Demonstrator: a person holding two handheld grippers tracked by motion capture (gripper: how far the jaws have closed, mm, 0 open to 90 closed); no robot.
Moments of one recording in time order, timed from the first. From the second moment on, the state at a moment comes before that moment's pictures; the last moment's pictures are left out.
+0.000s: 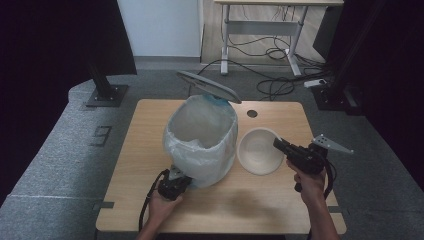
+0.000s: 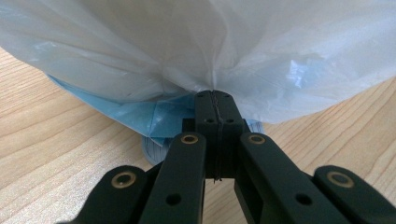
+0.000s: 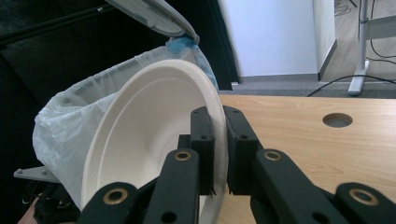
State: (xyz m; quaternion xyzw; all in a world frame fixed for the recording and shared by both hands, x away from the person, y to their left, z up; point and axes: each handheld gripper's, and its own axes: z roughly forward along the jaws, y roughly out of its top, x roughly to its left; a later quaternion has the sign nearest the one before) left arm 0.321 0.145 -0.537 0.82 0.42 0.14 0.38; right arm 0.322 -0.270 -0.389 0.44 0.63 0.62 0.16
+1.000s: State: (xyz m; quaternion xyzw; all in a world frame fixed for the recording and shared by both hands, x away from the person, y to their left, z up) left arm 0.321 0.145 -0.537 0.82 0.42 0.14 0.38; right arm 0.323 -0.258 -0.364 0.42 0.64 0.63 0.17
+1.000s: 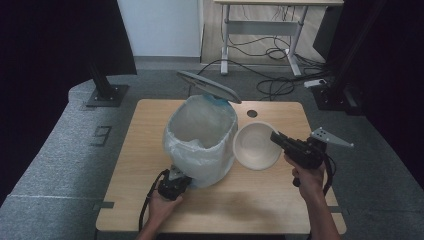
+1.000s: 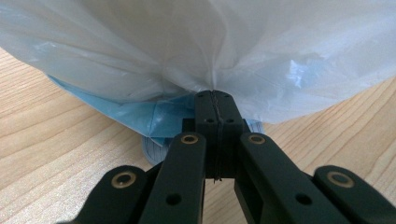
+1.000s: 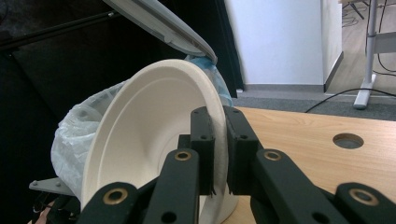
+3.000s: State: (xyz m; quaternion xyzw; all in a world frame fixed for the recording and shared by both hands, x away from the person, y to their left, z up) left arm 0.321 0.146 -0.537 0.82 0.42 0.14 0.38; right arm 0.352 -0.192 -0.311 0.37 0.66 0.64 0.15
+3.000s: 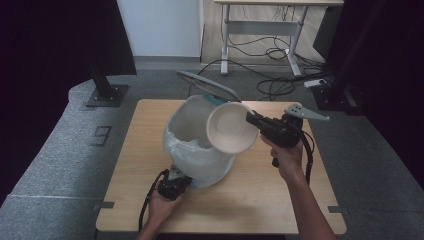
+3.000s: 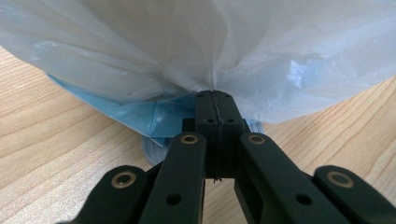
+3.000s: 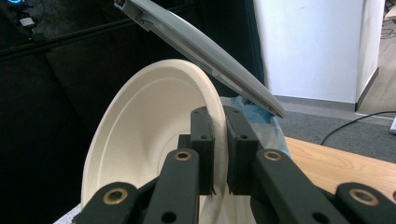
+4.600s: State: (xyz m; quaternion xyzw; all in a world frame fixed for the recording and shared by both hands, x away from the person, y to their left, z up) left arm 0.321 0.146 -0.537 0.82 0.41 0.14 0.38; right arm 0.374 -0.149 -0.304 0.37 0.67 0.63 0.15
